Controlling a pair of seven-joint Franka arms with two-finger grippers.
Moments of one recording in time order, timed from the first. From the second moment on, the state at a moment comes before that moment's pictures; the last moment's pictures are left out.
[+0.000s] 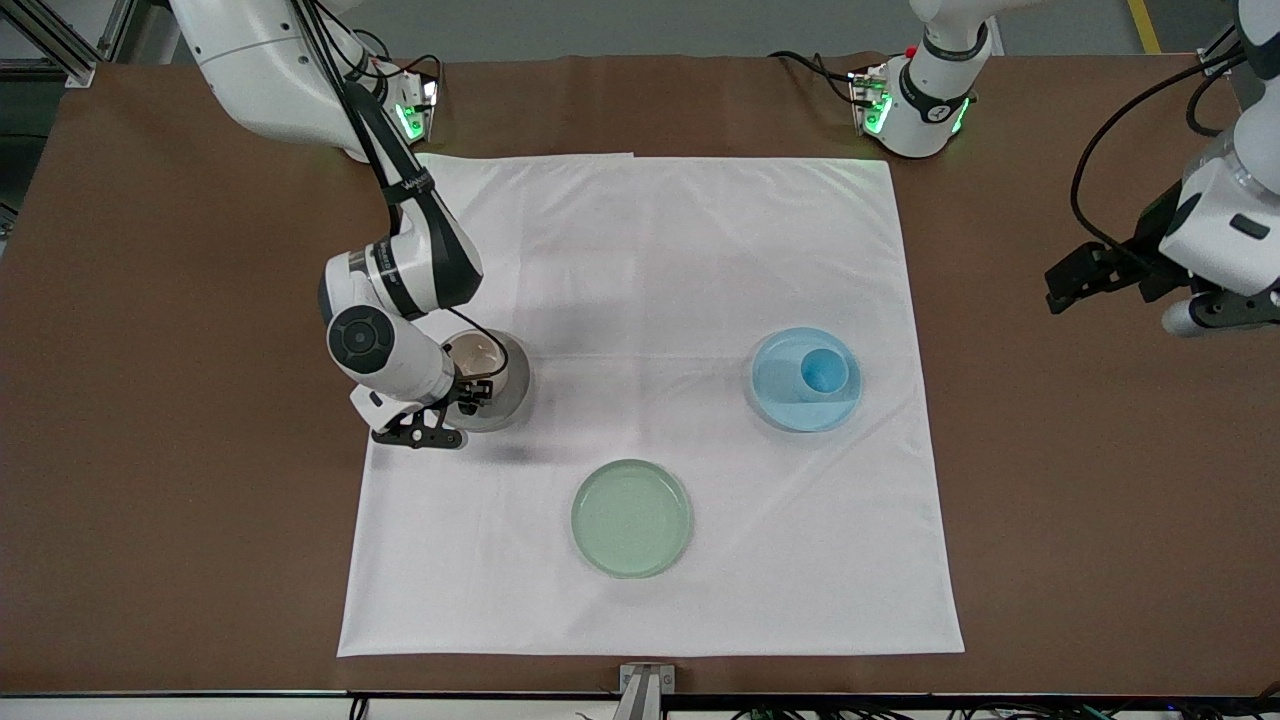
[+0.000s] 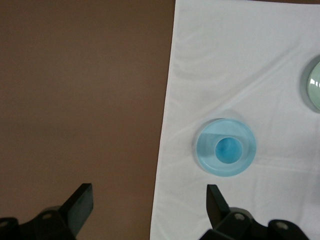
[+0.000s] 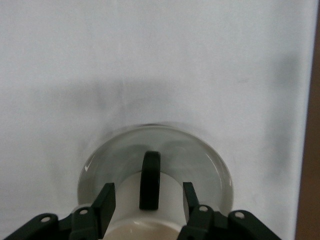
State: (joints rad) left arm 0.14 0.10 -0.33 -1.41 0.09 1.52 -0.26; right arm 0.43 0.47 -0.06 -1.80 0.09 2.15 0.40
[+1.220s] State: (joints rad) left arm 0.00 -0.08 -0.15 -1.61 0.01 1.51 -0.20; right arm 0.05 -0.01 -0.09 -1.83 0.03 1.69 0.04
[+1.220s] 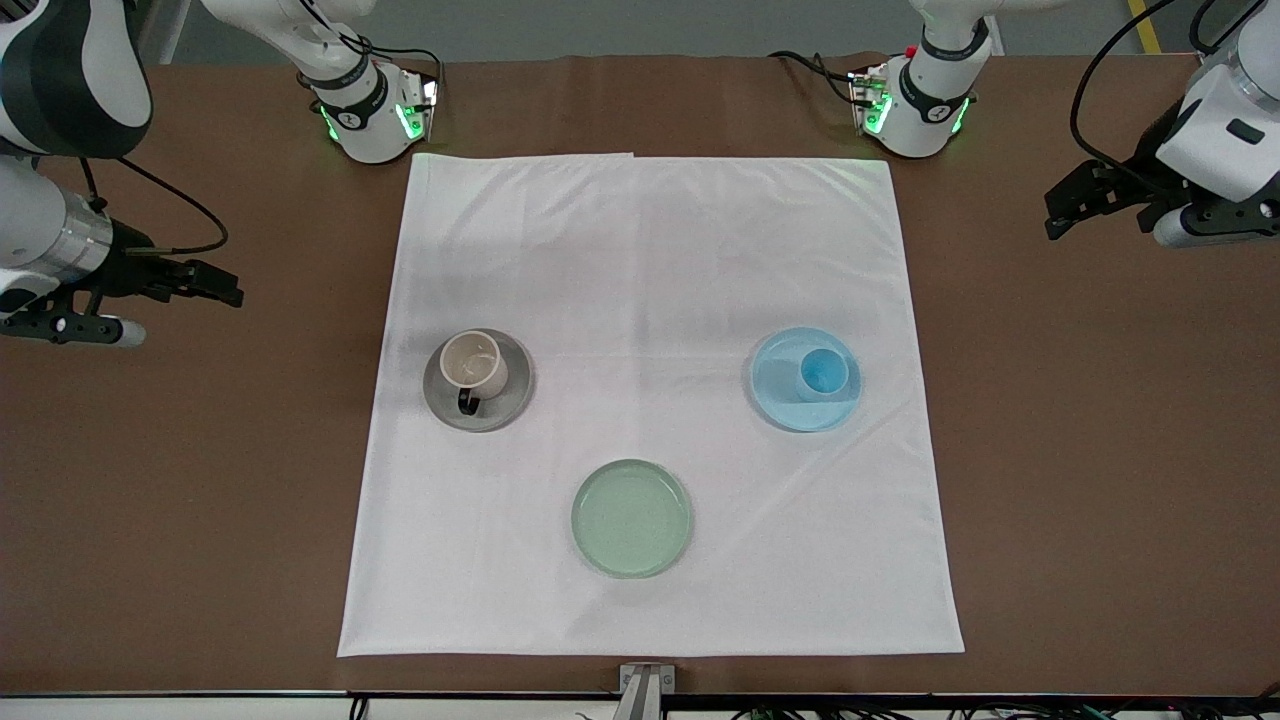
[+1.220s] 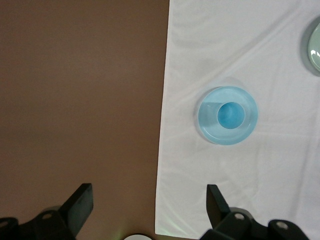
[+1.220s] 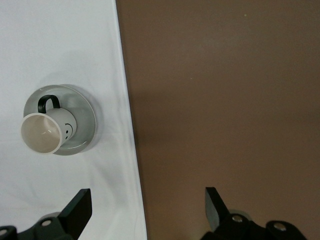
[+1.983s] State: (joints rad) left arm 0.00 -0.10 -0.14 -1.61 0.01 1.50 -0.18; right arm 0.01 0.01 -0.08 -1.57 0.03 1.66 0.01
